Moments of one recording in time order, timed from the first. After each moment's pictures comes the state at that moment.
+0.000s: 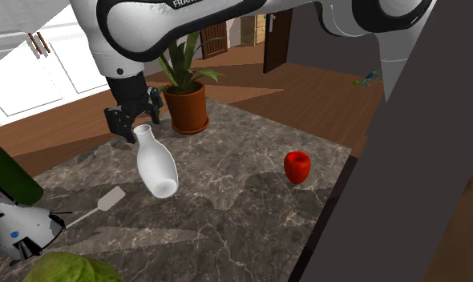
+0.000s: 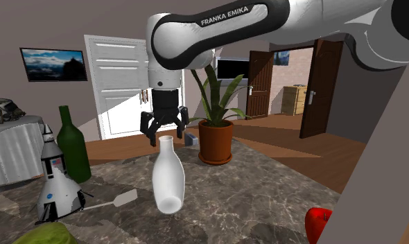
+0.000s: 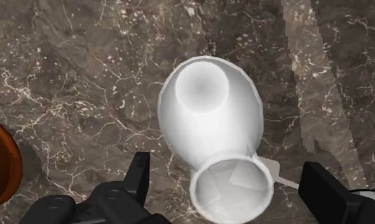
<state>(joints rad) 0.24 0.45 0.52 -1.42 -0.23 1.84 0.47</state>
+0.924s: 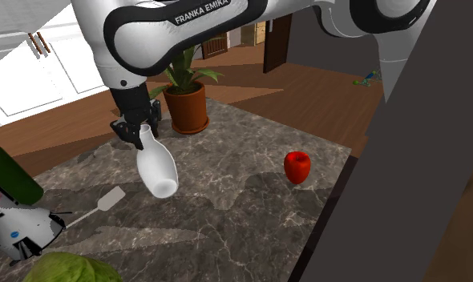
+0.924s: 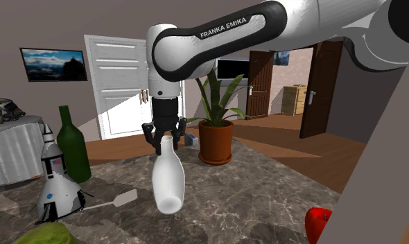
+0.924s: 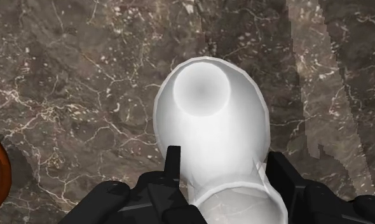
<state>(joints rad) 0.24 0.46 0.51 -1.47 -0.24 1.90 0.48</state>
